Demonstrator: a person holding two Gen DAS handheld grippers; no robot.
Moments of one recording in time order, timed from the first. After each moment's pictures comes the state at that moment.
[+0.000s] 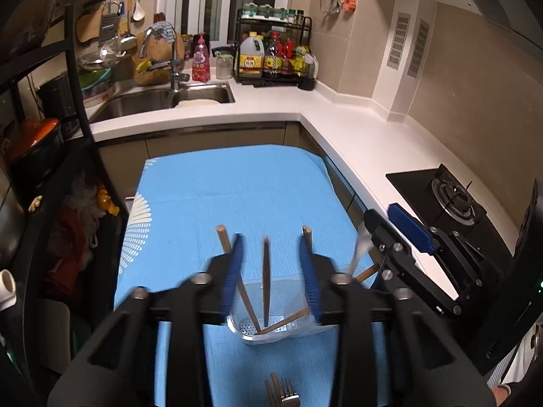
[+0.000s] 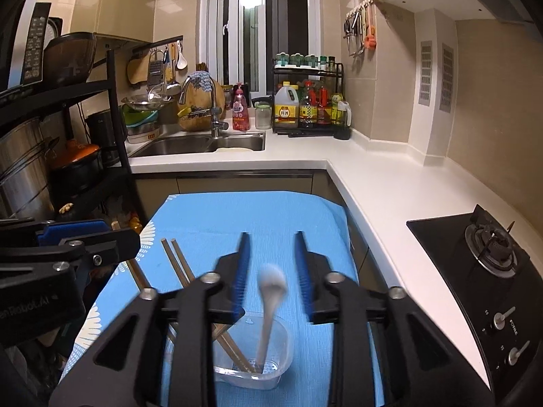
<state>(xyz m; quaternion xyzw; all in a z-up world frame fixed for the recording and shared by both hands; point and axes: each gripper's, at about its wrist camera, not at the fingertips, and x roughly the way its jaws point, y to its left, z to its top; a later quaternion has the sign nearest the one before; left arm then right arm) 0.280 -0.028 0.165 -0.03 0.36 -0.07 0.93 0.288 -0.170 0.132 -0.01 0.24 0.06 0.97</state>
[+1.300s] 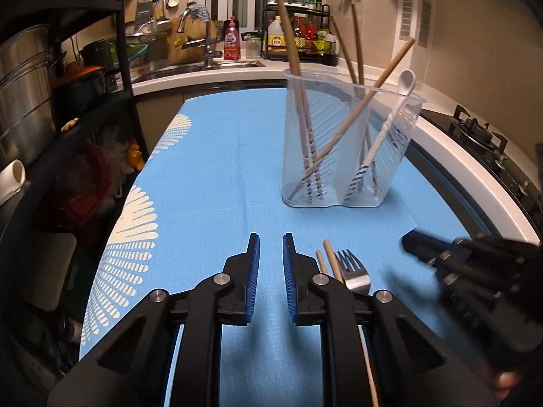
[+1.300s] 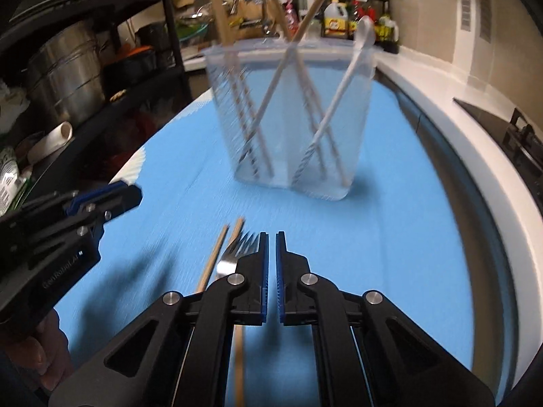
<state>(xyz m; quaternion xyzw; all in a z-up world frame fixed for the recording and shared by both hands) 0.131 0.002 0.006 -0.01 0.35 -0.02 0.94 0.160 -0.148 -0.035 -0.03 0.40 0.16 0.90</state>
